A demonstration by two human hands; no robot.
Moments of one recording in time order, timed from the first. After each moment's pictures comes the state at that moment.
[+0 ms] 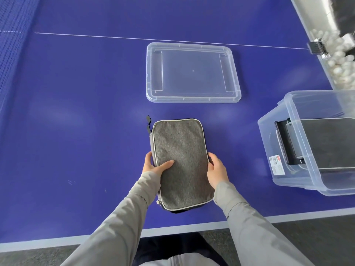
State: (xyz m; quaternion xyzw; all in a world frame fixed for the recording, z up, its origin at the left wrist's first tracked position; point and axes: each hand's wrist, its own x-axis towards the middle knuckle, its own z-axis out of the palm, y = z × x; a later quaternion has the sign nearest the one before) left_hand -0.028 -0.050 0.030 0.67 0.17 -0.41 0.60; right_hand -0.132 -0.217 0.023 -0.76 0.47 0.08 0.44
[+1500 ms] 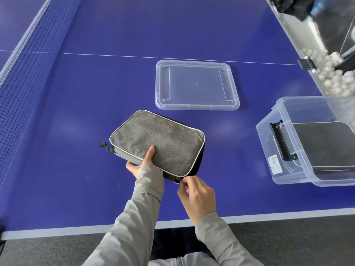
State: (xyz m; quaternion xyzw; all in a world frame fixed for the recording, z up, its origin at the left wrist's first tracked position) left_hand -0.038 -0.034 0.079 0.52 0.39 -0.12 0.75; right_hand -0.167 -0.097 0.086 -0.94 0.20 -0.22 0.15
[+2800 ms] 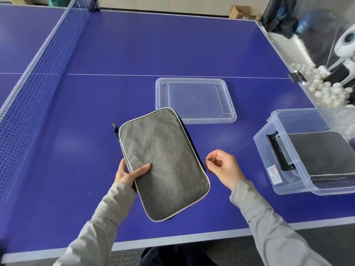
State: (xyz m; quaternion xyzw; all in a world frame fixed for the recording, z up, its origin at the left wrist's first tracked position) left_hand 0.002 0.040 0.099 0.57 0.12 -0.31 0.75; right_hand -0.127 -0.209 0.123 -0.79 0.29 -0.06 0.54
